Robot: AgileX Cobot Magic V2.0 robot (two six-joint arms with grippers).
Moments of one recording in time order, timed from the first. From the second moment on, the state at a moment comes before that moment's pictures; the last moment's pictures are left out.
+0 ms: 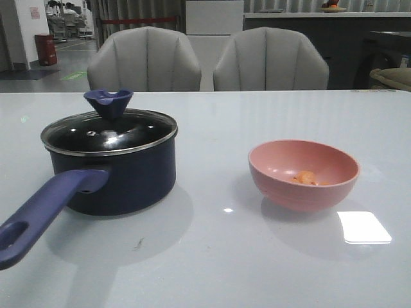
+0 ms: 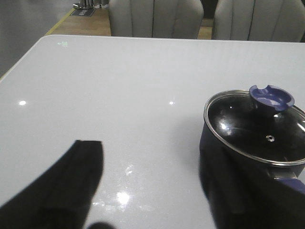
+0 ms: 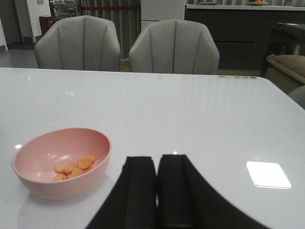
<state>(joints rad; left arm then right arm) -0.06 0.33 -0.34 -0.05 0.35 -0.02 0.10 -0.01 0.03 -0.03 0.07 0.08</state>
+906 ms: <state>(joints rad) -0.38 1.39 -1.22 -0.09 0.72 -0.02 0.10 -0.01 0.03 -0.03 0.07 0.08</state>
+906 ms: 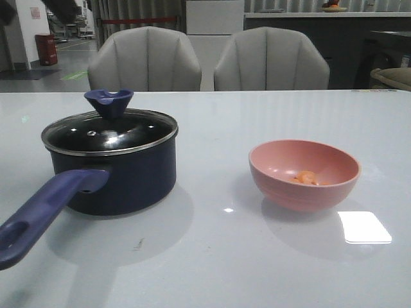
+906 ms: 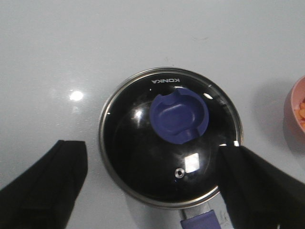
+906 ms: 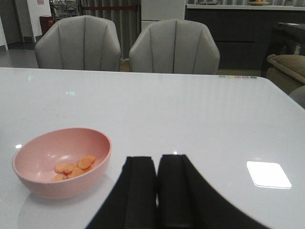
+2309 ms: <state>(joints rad) -0.46 1.95 -1.72 -0.01 1.12 -0.28 0.10 -0.01 0.03 -0.03 0.07 0.08</state>
